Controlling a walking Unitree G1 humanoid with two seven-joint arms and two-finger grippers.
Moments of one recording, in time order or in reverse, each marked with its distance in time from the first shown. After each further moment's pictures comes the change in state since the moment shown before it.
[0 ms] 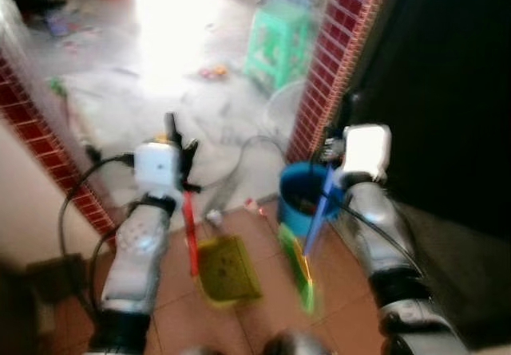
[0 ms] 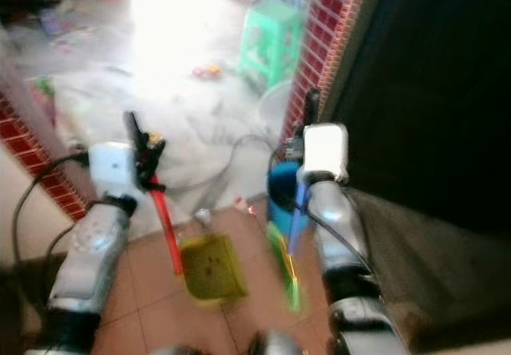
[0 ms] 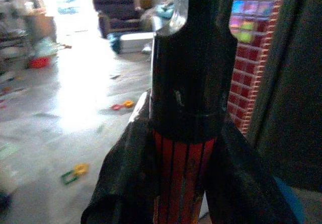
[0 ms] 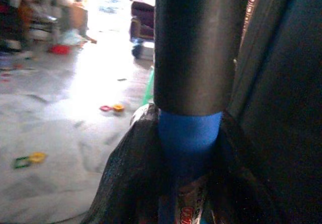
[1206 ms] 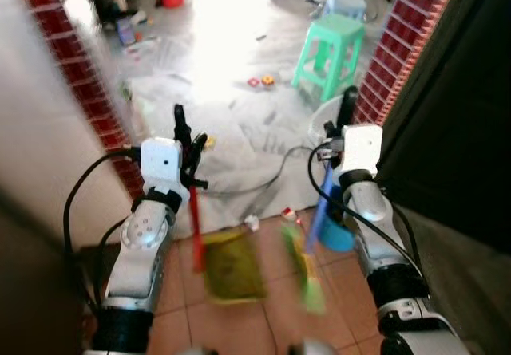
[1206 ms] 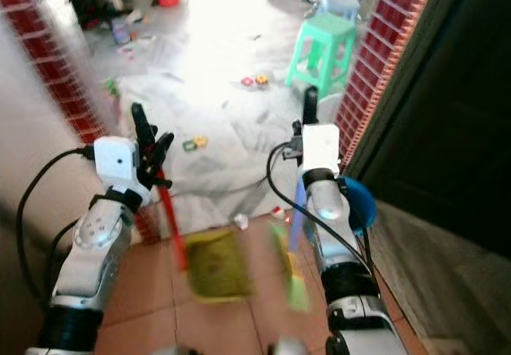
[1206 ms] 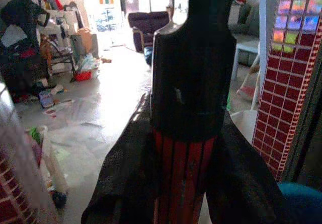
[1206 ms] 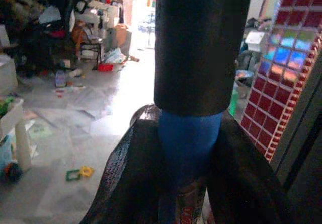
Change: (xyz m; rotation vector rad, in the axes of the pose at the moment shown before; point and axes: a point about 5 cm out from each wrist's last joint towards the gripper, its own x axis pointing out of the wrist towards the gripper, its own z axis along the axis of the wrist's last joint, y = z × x) left arm 0.000 0.005 0.006 0.012 -0.026 0.001; right arm 0.002 0.014 0.006 0.012 -0.038 0.030
